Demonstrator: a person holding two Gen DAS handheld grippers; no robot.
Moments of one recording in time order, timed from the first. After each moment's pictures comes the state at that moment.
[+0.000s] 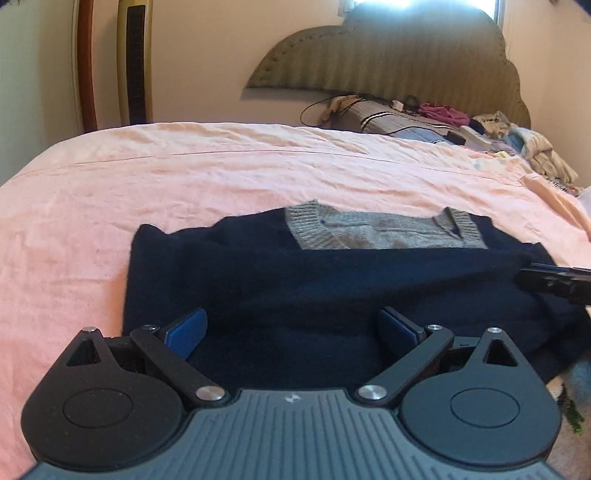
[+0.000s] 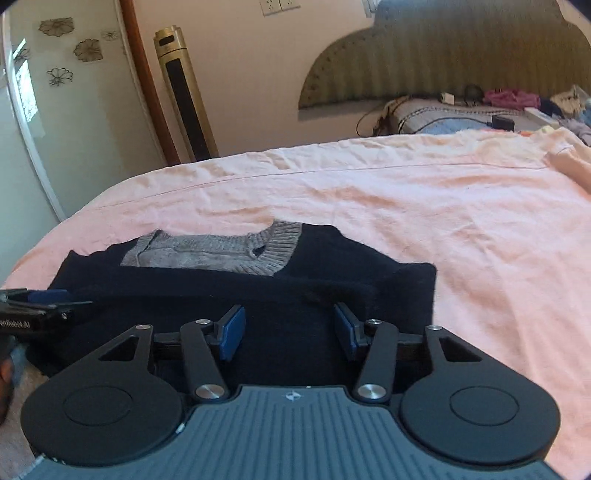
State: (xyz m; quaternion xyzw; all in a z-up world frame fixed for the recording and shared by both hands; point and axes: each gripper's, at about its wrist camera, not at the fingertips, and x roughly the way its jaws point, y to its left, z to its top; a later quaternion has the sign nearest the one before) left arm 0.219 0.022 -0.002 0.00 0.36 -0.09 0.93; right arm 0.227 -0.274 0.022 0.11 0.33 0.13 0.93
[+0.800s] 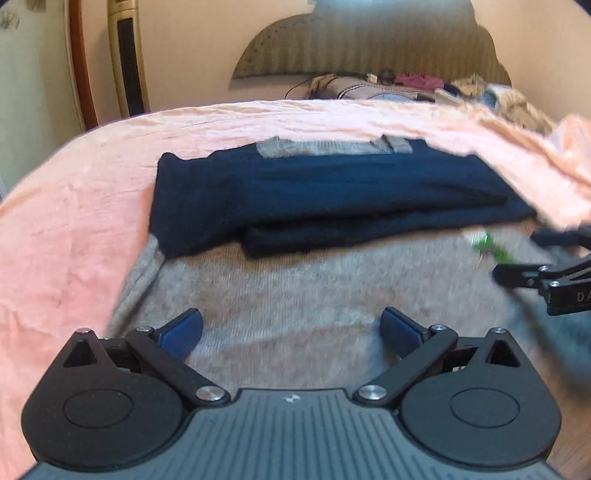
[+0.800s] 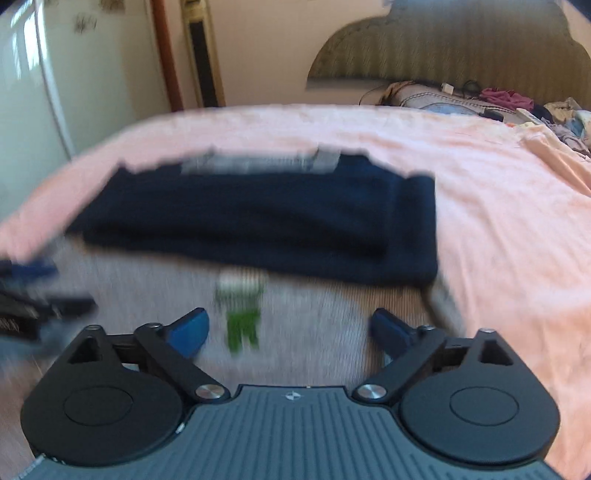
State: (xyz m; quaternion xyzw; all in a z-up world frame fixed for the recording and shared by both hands) left arm 0.072 0.009 0.005 0.05 0.37 -0.10 0.92; right arm 0.094 -0.209 0.028 -0.03 0.36 0.10 0.93
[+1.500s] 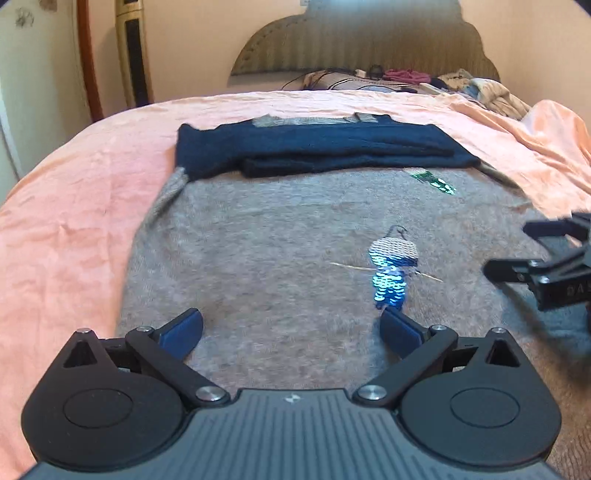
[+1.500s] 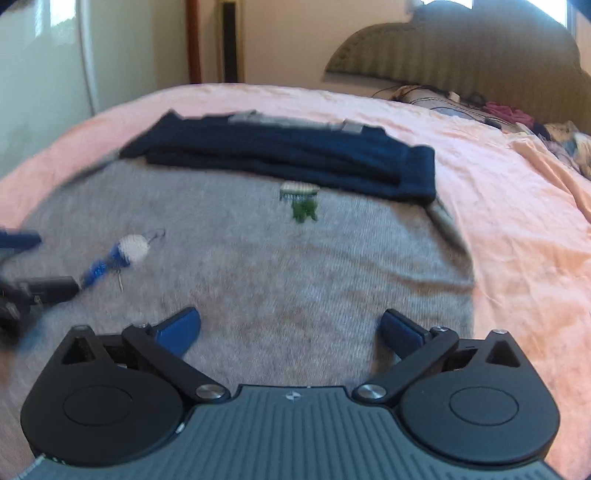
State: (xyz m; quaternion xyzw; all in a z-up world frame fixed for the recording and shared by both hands) left arm -0.031 0.025 0.010 0.04 0.38 -0.10 0.92; right arm 0.003 -0.204 0.033 -0.02 0.37 0.12 0.92
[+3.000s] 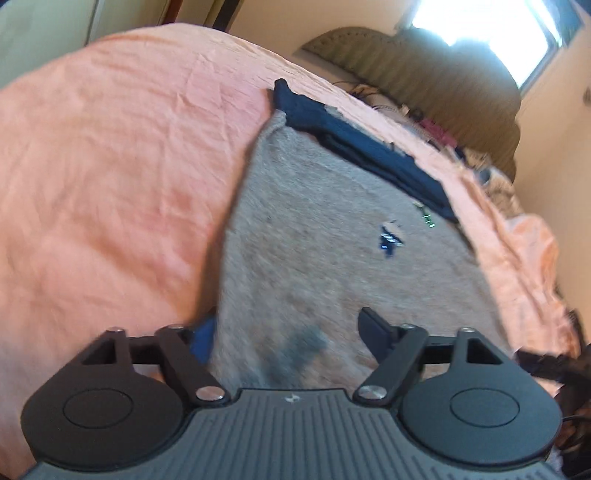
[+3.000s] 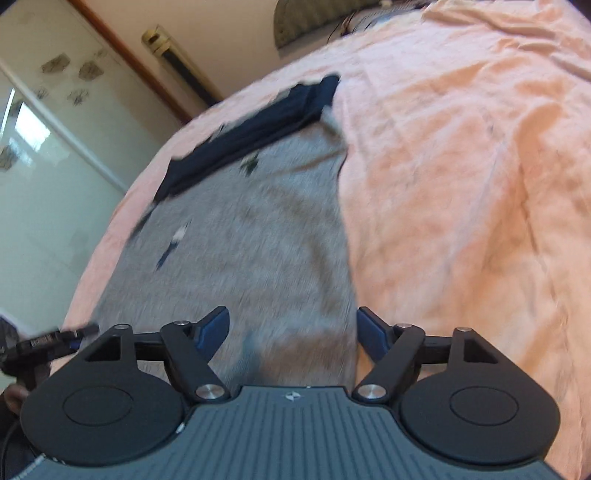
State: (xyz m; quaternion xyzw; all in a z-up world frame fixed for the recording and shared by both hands) left arm -0.134 0.126 0.023 -0.22 0.42 -0.10 0.88; right arm -0.120 -0.331 0.057 0.23 0.46 0.17 0.84
